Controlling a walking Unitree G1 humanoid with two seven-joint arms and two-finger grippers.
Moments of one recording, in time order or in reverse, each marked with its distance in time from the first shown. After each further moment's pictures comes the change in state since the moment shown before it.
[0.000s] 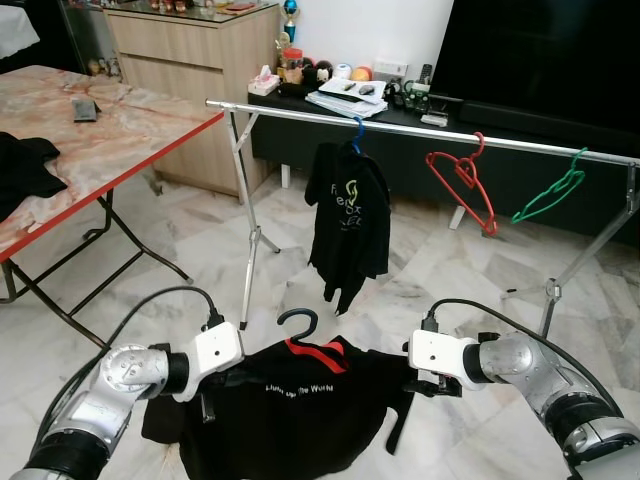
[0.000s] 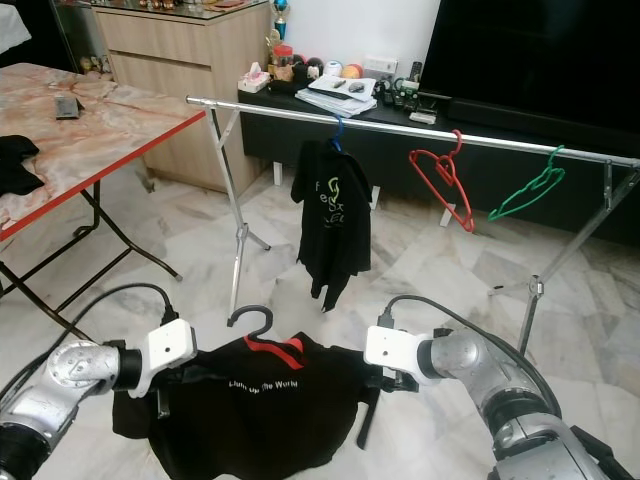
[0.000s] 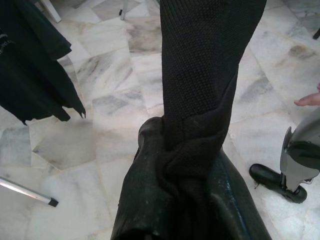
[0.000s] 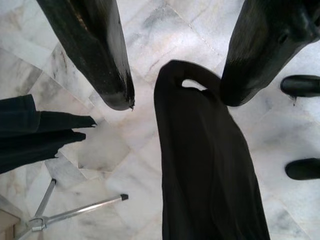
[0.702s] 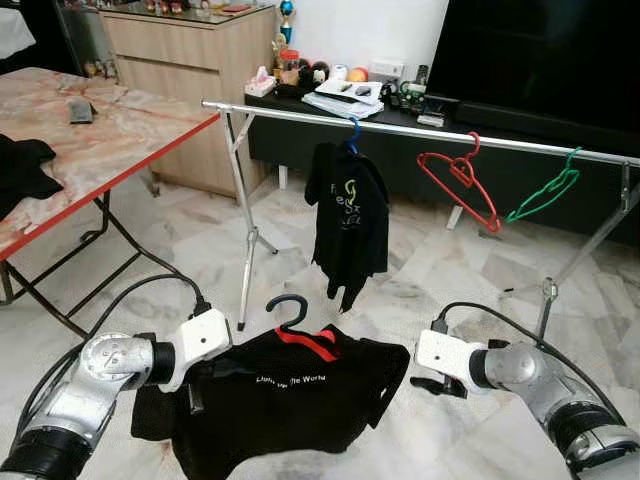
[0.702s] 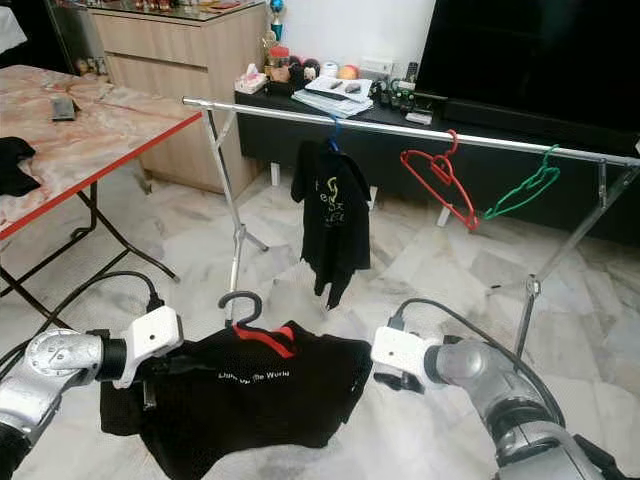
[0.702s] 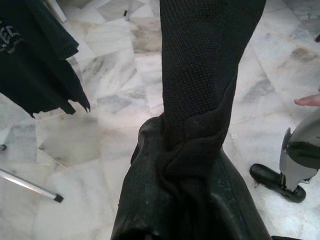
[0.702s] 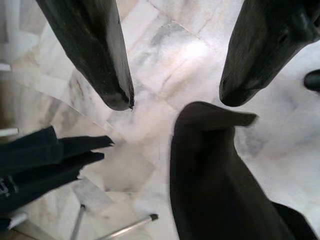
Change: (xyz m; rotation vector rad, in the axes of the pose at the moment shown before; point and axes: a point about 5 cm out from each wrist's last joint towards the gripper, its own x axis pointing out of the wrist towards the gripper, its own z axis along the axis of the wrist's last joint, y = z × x) left arm -0.018 0.008 0.011 -0.008 0.007 0.003; right arm 0.001 0.002 -0.016 0.081 0.062 -0.134
